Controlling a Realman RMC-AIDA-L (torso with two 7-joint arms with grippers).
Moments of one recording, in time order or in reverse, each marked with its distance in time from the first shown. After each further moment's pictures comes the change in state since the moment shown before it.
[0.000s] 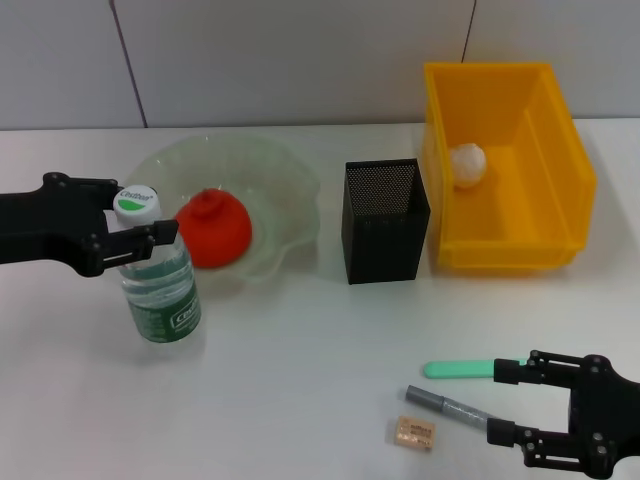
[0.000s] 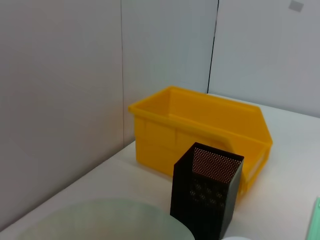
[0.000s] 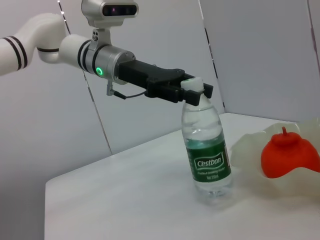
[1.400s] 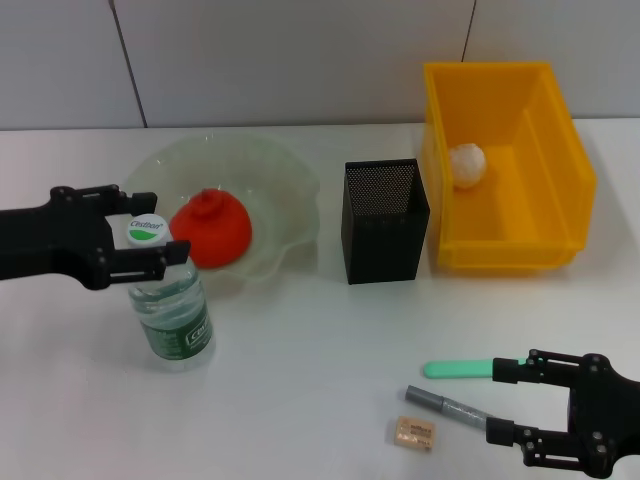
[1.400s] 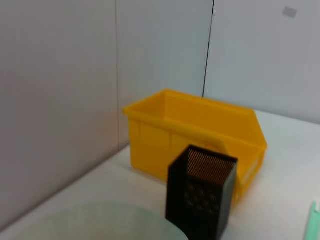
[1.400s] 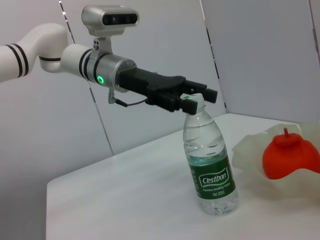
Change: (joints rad) left arm 0.012 -0.013 -0.009 -0.056 -0.021 -0.005 0.067; right arm 0.004 -0.001 0.000 0.000 0.000 -0.003 0.003
